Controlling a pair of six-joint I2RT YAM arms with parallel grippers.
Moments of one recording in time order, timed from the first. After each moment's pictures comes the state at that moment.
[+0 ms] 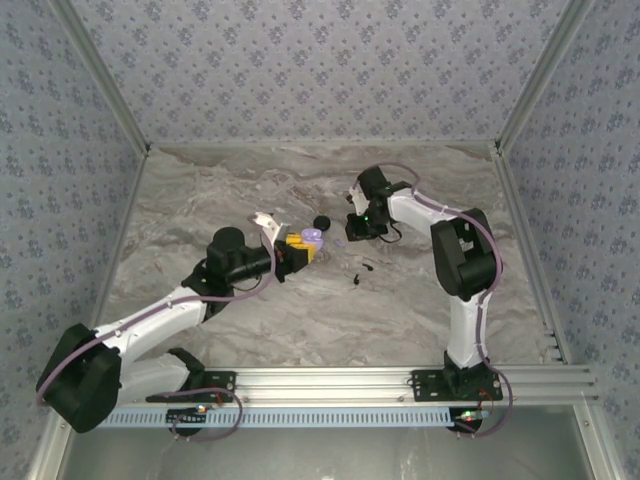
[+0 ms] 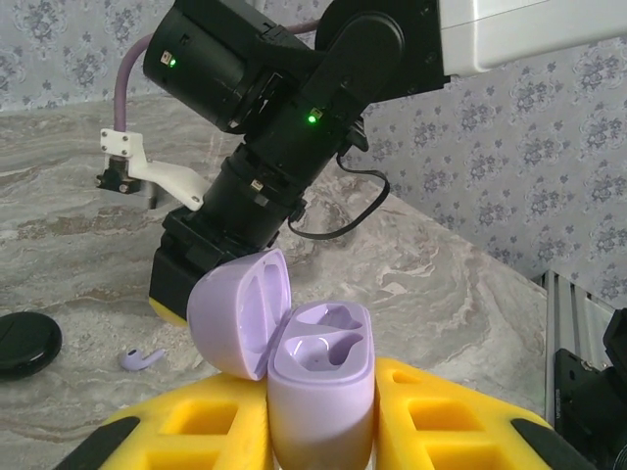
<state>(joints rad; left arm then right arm) -0.64 1.12 0.54 0.41 0.48 -0.29 0.42 2.02 1.45 -0.67 -0.29 0.15</state>
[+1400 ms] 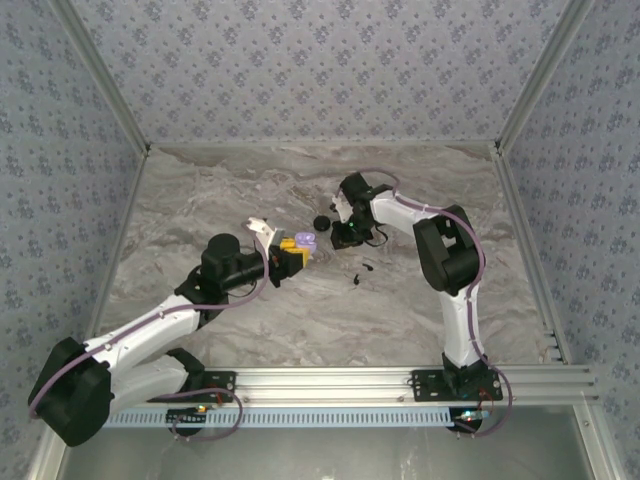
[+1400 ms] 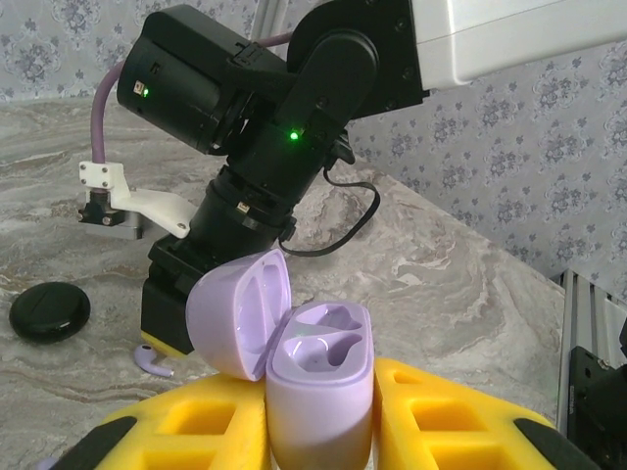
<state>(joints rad) -0.65 1.04 0.49 0.36 0.43 -0.29 0.50 2.11 1.51 -0.71 -0.35 0.14</state>
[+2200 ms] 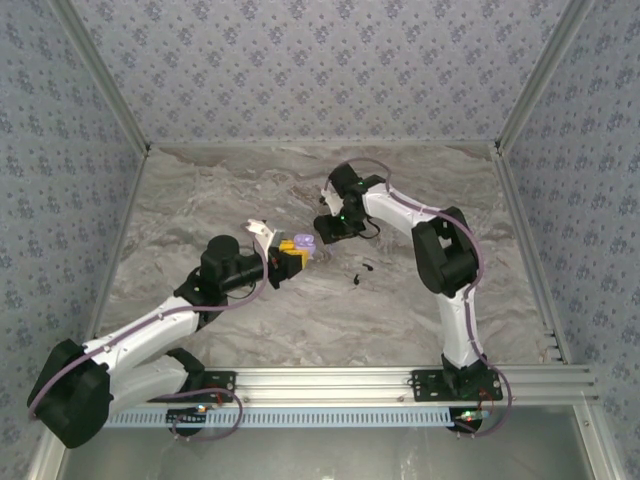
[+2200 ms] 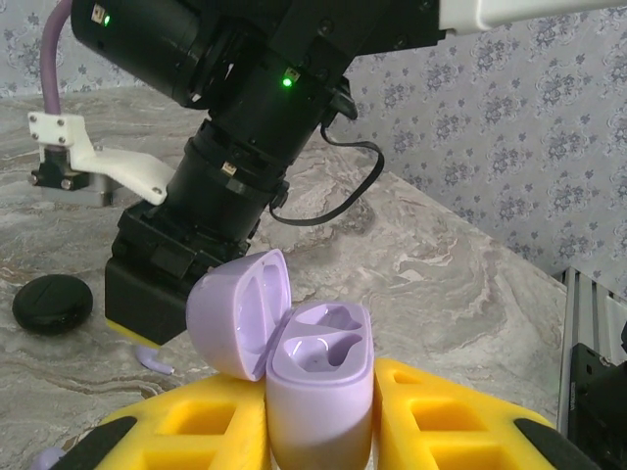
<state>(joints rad) -0.65 1.03 0.48 0.35 0.42 -0.29 0.54 2.13 1.66 -0.83 -0.29 0.11</state>
